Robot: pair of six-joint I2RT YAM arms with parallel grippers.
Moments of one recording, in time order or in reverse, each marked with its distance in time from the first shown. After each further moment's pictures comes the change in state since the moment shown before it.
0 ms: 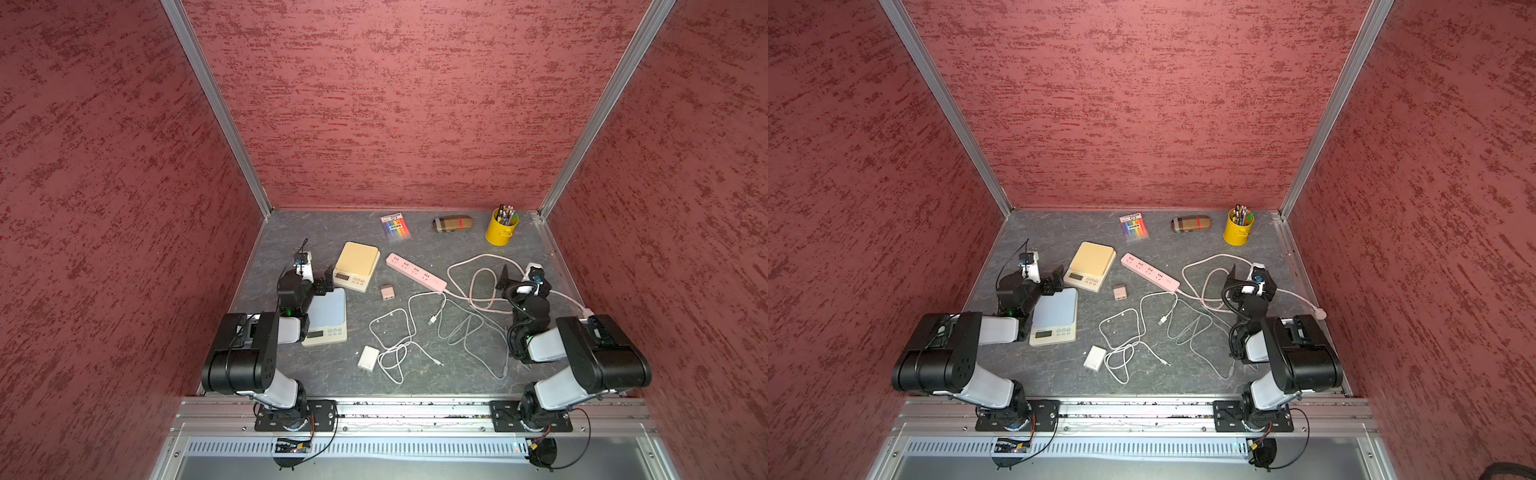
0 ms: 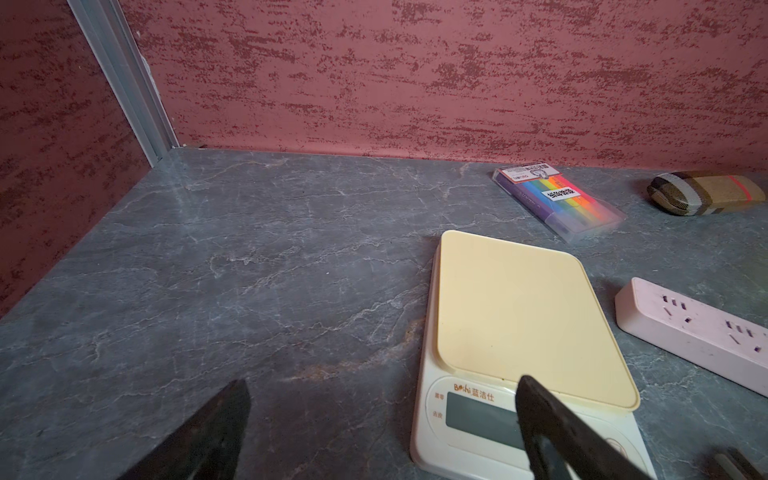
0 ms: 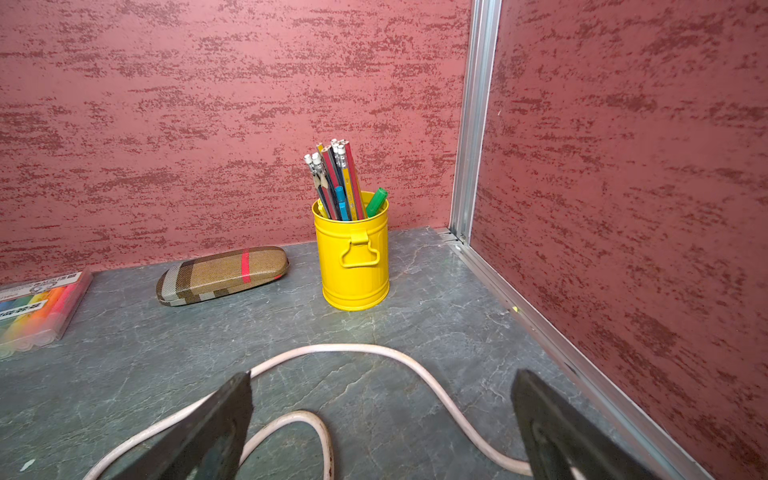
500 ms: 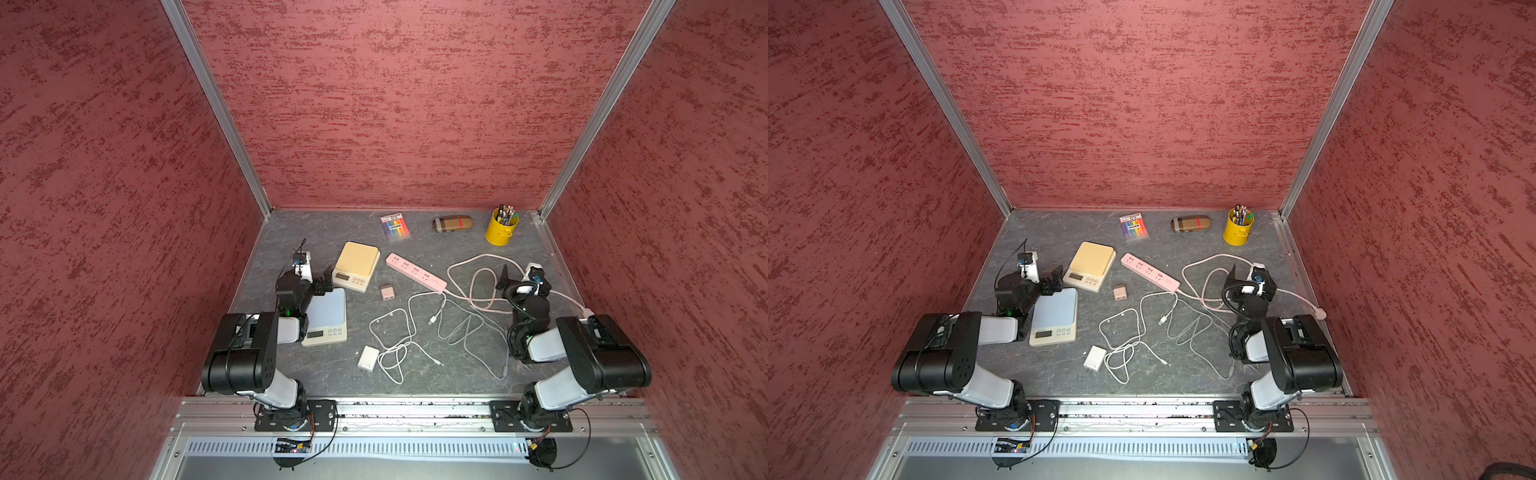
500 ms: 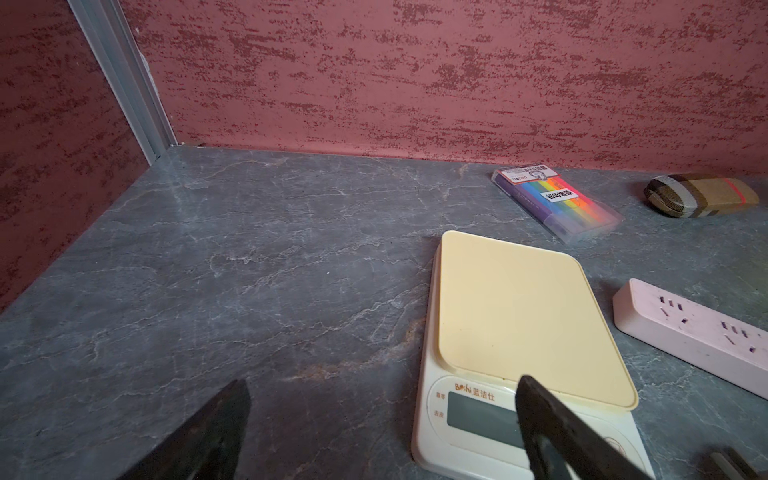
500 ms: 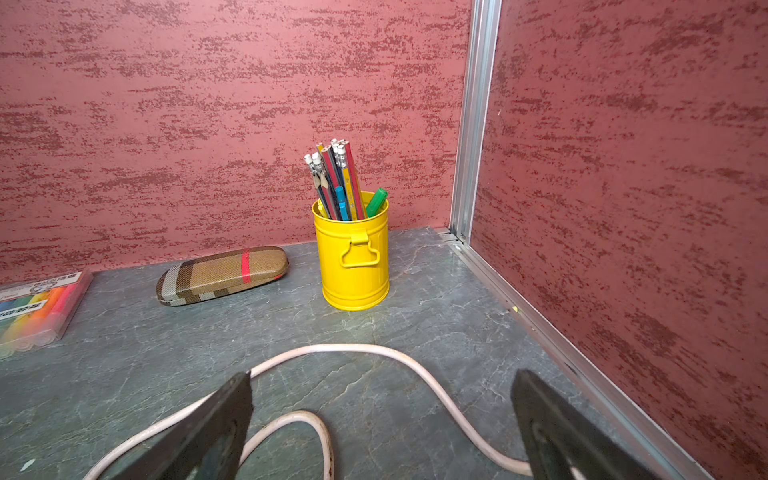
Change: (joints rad) left arm 0.018 0.000 0.000 0.000 0.023 -0.008; right arm 0.000 0.000 0.000 0.000 -0.004 -0.001
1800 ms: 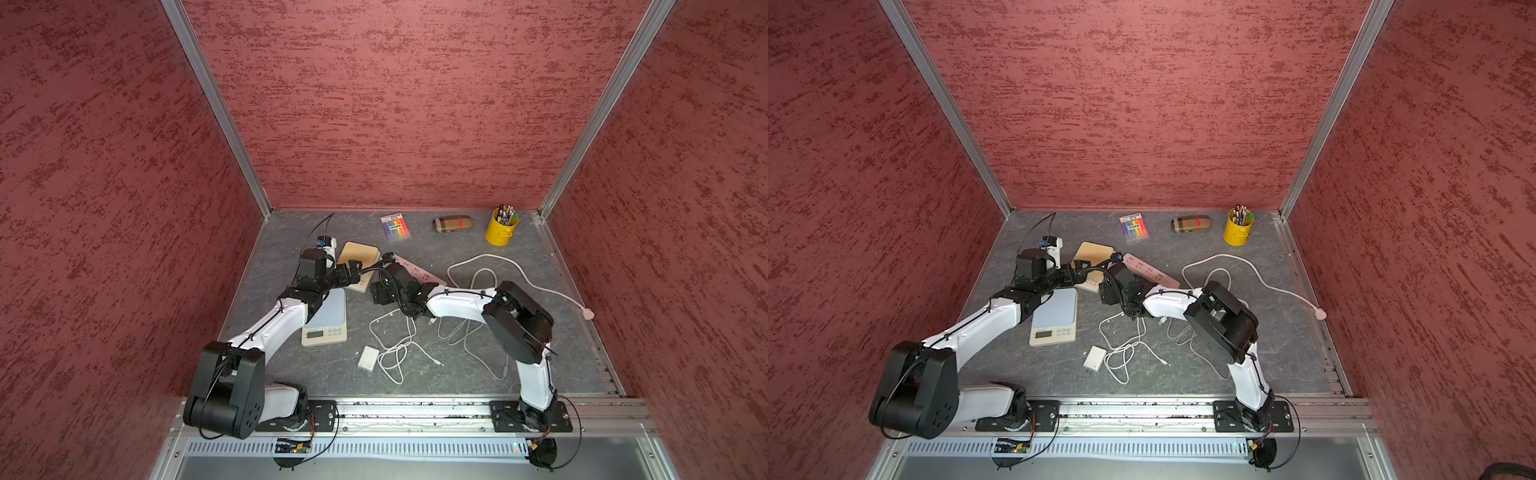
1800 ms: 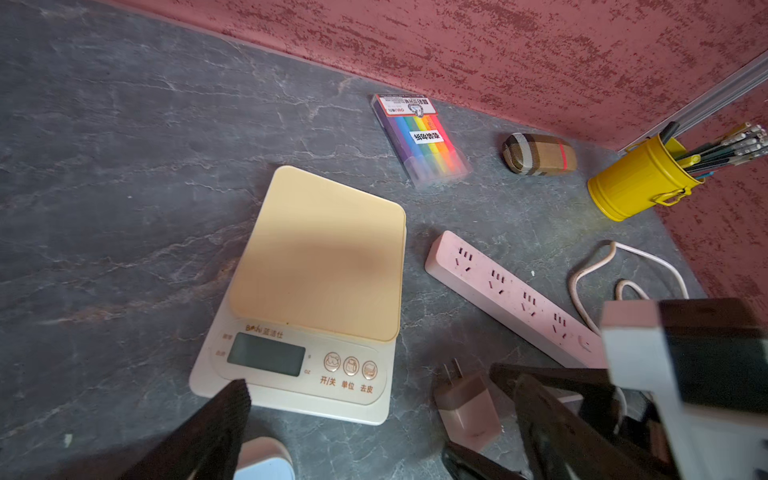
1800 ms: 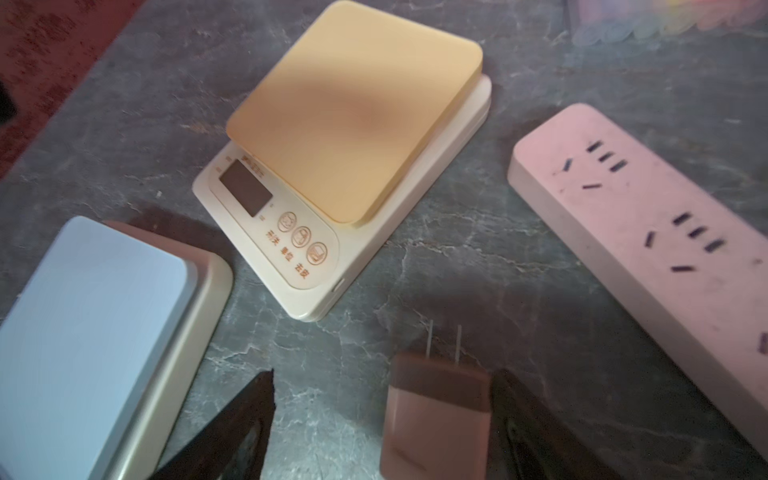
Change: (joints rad) left arm -0.252 -0.213 0.332 -0.830 0.053 -0.286; right arm 0.821 0.486 1.098 -1.362 -0.138 0.439
